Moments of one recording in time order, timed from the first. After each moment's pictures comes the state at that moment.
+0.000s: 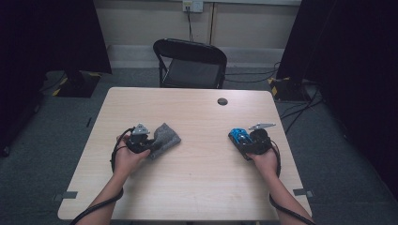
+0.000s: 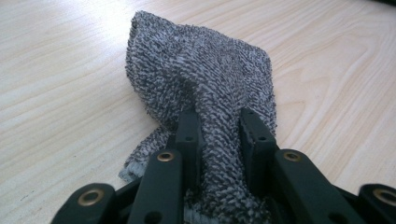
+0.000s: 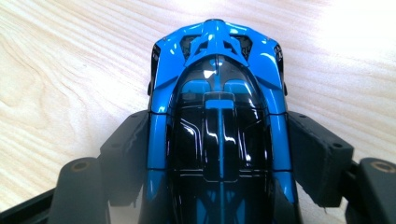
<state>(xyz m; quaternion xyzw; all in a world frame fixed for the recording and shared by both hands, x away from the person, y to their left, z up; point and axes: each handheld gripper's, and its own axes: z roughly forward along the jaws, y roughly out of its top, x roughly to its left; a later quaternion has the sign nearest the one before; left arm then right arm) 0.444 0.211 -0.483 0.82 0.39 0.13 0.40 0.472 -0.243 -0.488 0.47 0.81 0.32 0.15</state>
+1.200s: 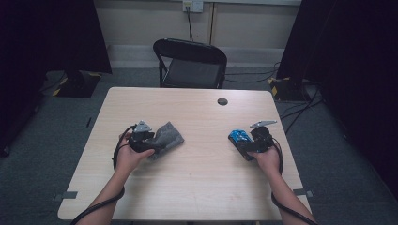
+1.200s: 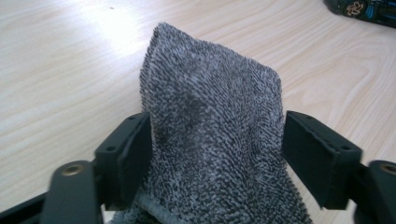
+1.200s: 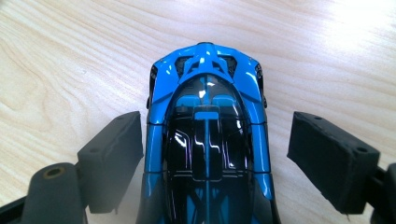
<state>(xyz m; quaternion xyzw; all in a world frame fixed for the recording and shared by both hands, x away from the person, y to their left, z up) 0.450 0.204 -0.478 0.81 0.39 0.14 0.41 0.474 -0.245 -0.475 0.47 0.81 0.31 0.15</state>
